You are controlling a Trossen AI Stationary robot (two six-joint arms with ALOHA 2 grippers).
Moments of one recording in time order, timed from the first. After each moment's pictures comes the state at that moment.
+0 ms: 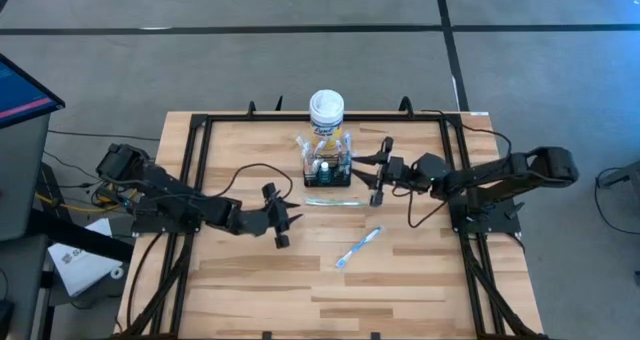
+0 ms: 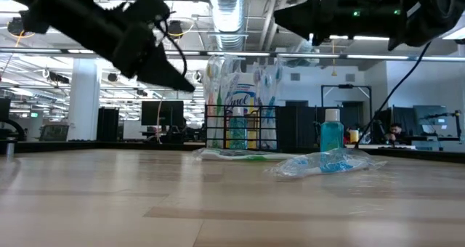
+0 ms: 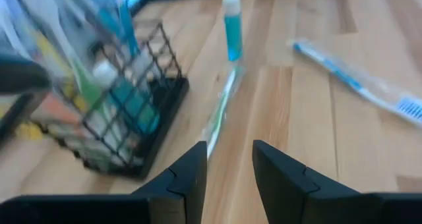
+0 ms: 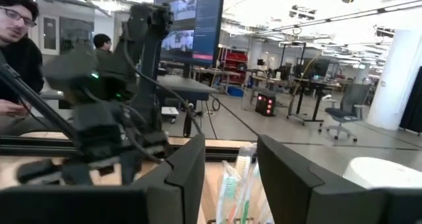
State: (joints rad) left arm -0.31 1.46 0.55 0.37 -0.65 -0.12; right arm -0.07 1.29 0.43 1.02 0.13 -0.16
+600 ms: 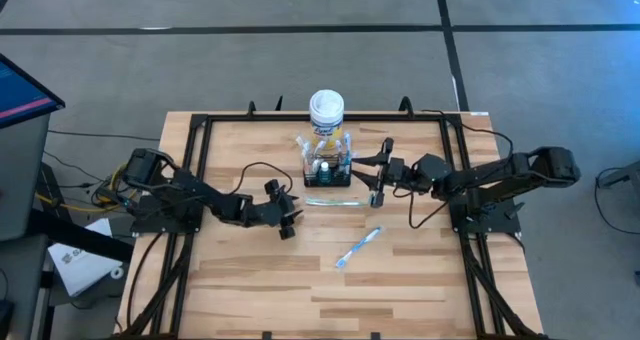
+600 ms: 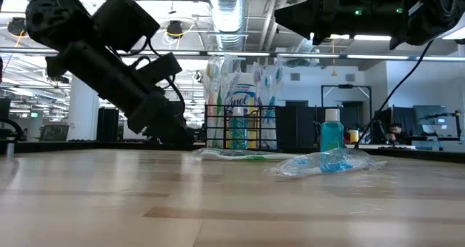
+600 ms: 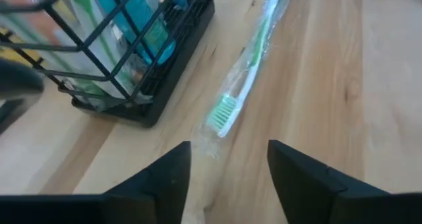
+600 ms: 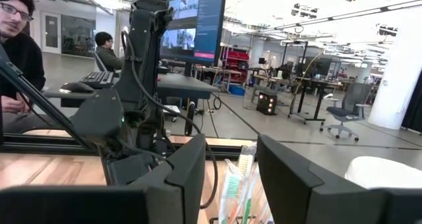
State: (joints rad) left arm -0.17 1.68 0.50 0.49 -0.56 -0.17; right arm -0.07 1.28 0.43 1.00 0.13 -0.16
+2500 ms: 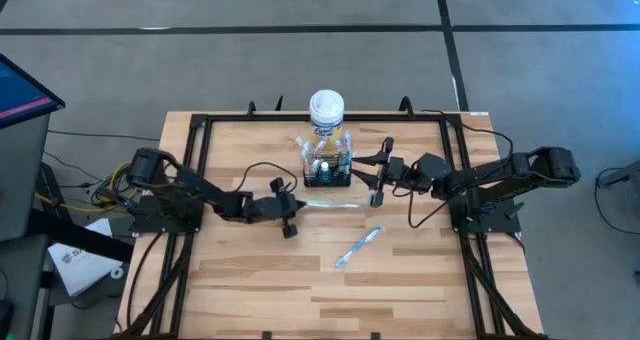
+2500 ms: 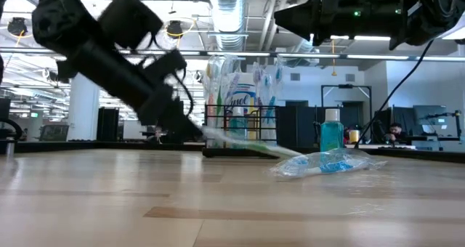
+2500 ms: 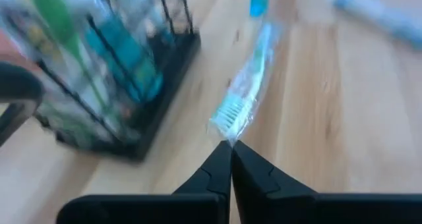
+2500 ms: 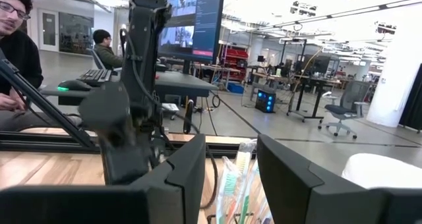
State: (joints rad) left arm -0.14 1.69 0.50 0.61 -0.48 -0.10; right arm -0.07 1.28 0.44 0.99 0.13 -0.16
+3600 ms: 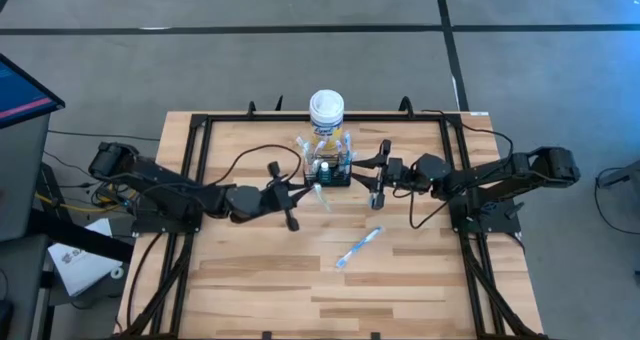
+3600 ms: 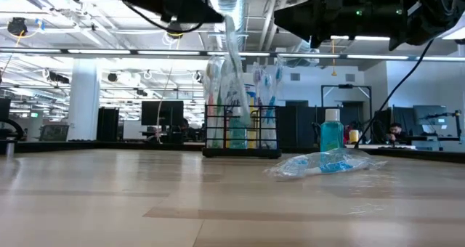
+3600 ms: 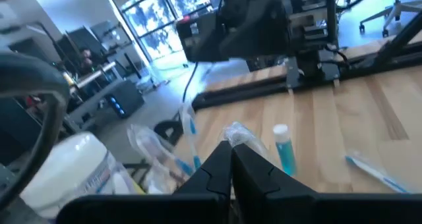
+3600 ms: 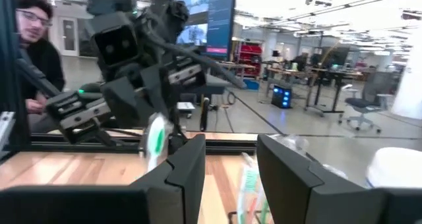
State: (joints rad) left arm -0.24 1.38 0.69 0.56 -0.68 0.32; right arm -0.07 1.28 0.44 0.97 0.08 -0.10
